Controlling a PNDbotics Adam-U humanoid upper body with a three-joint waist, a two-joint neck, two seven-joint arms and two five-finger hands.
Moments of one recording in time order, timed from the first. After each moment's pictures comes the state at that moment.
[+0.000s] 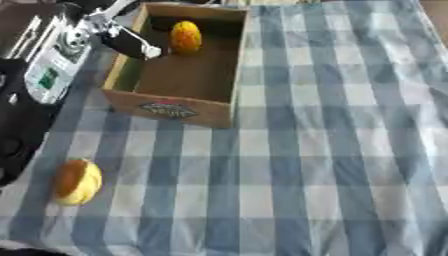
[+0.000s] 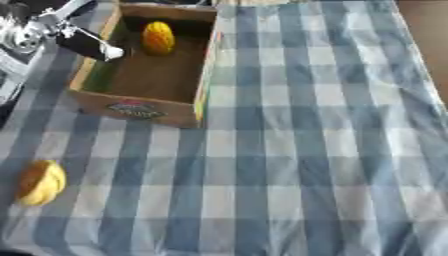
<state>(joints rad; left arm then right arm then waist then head) -0.90 0.54 -0.26 -1.46 -0.74 -0.03 -0.25 -0.33 -0.53 -0.17 -1.98 -0.25 -0.14 -0.20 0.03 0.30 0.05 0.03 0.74</state>
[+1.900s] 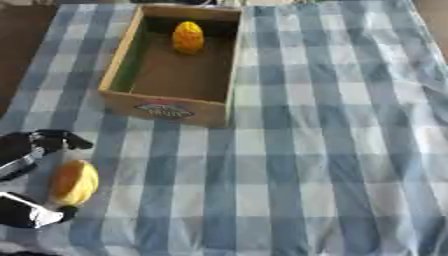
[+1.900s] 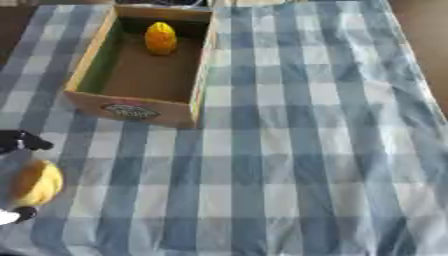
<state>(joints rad) -0.06 0.96 -0.24 -1.98 -0.48 0.00 -0.32 -0.32 -0.54 -0.18 -1.98 -0.24 -0.15 -0.22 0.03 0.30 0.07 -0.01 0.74</state>
